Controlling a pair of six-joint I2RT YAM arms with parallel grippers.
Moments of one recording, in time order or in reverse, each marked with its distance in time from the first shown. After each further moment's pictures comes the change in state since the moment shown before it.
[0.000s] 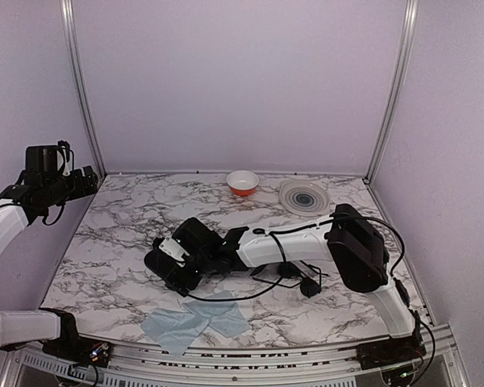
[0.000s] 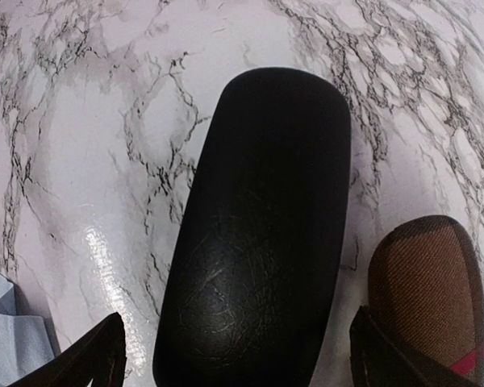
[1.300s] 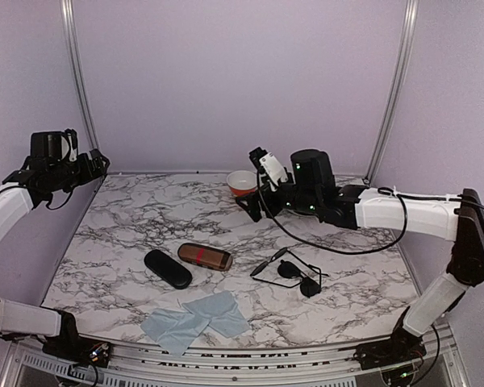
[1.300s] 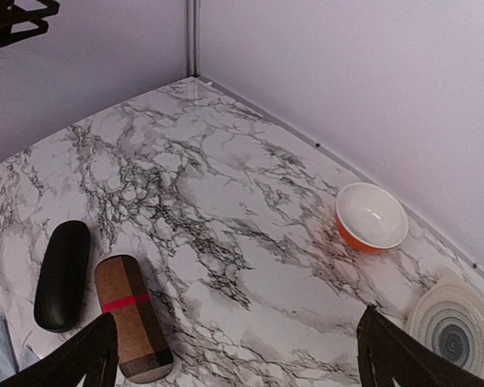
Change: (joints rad) left arm 0.000 0.121 0.121 0.044 0.186 -0.147; right arm -0.372 -0.746 -0.610 0.337 0.006 -0.071
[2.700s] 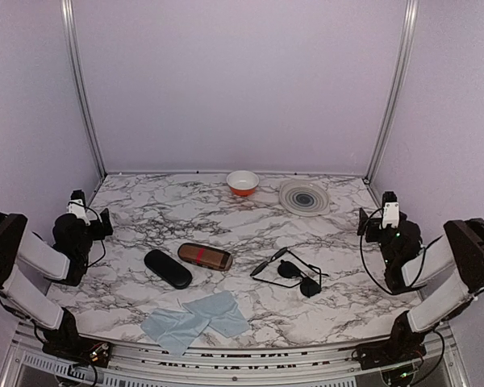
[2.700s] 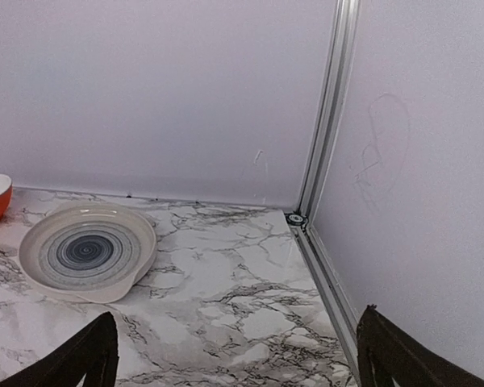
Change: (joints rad) left arm -0.002 0.334 -0.839 1.490 -0.291 0.320; right arm -0.746 -0.066 -0.958 1.234 0.138 -0.045
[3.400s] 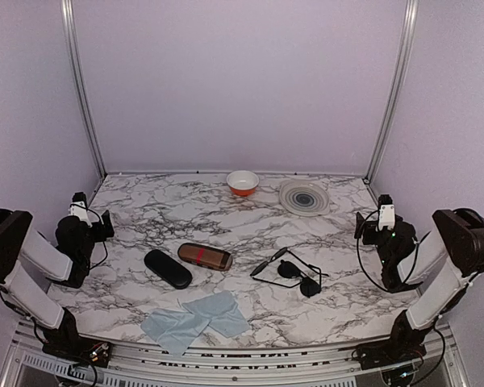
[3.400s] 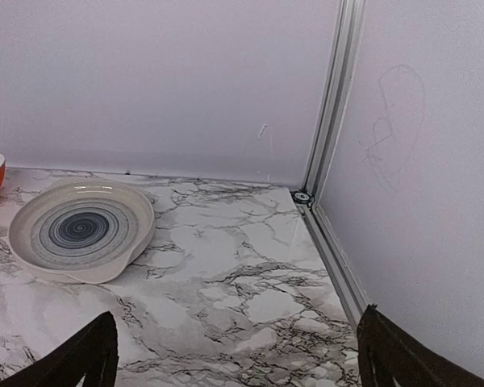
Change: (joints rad) left arm -0.025 0.030 -0.011 0.043 -0.055 0.009; right arm -0.010 0.093 0.016 0.047 -0.008 0.008
